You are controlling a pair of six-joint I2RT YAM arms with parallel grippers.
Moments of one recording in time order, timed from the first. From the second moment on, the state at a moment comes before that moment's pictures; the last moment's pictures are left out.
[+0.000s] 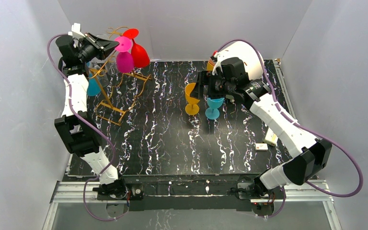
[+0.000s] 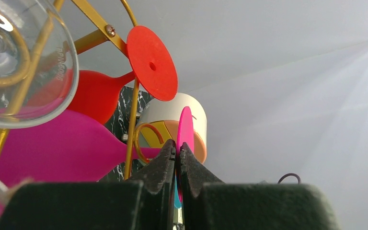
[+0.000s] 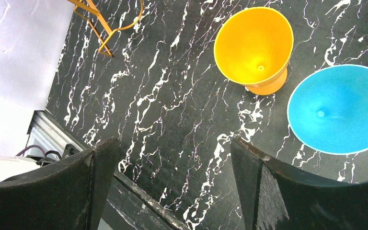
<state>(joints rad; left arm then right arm) 0.28 1.82 1.73 0.04 0.89 -1.10 0.61 1.45 1.51 -0.64 -0.23 0.44</state>
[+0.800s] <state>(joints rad) 0.23 1.82 1.73 -0.01 0.89 -1.07 0.61 1.44 1.51 -0.64 -0.25 0.48</state>
